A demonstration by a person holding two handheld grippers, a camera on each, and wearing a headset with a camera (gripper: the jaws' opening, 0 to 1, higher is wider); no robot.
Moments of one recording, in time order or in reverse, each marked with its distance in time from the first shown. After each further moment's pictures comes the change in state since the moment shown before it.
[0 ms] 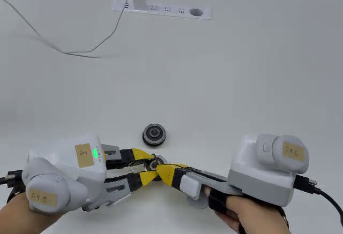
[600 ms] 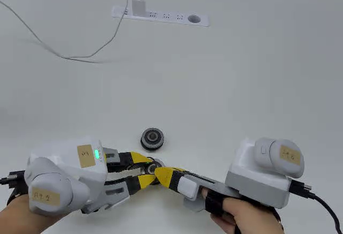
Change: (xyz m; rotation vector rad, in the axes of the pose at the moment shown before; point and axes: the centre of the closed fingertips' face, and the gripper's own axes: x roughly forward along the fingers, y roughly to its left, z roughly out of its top) left arm 0.000 0.000 0.000 -0.015 0.021 0.000; right arm 0.002 -0.002 0.001 0.074 -0.014 -0.009
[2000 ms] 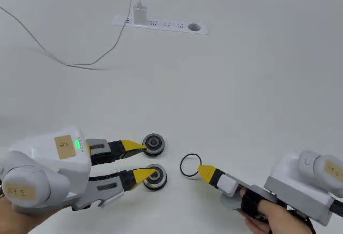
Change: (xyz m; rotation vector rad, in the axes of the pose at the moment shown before) left arm -0.021 0.016 0.031 -0.037 -0.089 0.072; right arm -0.048 -0.067 0.032 0.100 -0.187 -0.224
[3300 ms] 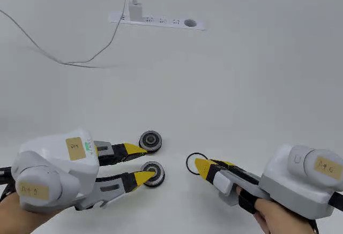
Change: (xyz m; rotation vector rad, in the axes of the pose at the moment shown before) left arm 0.013 -0.006 -0.020 0.032 0.072 -0.048; right arm -0.003 0.003 0.010 -0.248 -0.026 -0.038
